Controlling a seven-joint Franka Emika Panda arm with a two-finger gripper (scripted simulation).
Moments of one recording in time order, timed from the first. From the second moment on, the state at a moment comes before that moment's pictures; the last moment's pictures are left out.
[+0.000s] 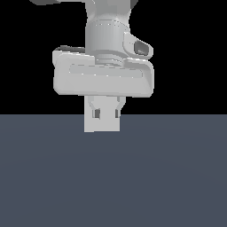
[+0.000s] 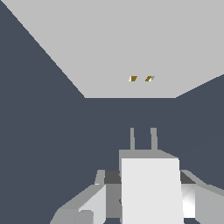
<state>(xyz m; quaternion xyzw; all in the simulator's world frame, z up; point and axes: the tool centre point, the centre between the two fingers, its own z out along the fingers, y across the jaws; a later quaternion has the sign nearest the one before) -0.051 0.016 0.100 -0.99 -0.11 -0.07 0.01</state>
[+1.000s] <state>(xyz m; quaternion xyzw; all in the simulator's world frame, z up) -0.004 0.026 0.100 -0.99 -0.11 -0.07 0.01</state>
